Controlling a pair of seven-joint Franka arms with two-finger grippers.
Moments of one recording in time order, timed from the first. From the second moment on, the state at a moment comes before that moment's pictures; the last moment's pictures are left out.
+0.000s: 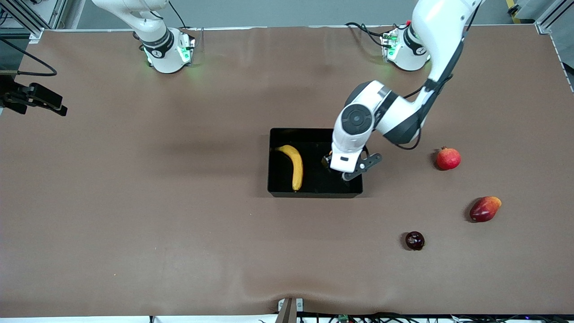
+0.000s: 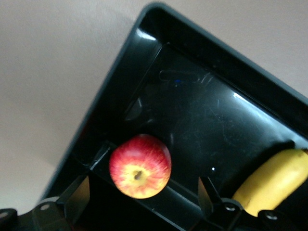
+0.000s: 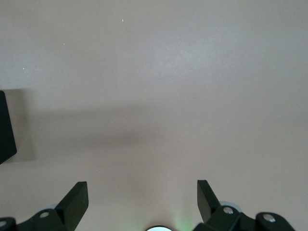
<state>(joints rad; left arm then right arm) -0.30 0.53 -0.36 -1.75 0.20 2.10 -1.31 -0.03 0.01 0.00 -1.48 0.00 1.42 0.04</state>
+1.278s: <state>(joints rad) -0.34 0.68 -0.36 -1.73 0.25 2.07 -1.48 0.01 0.06 0.02 -1.48 0.00 1.47 0.04</state>
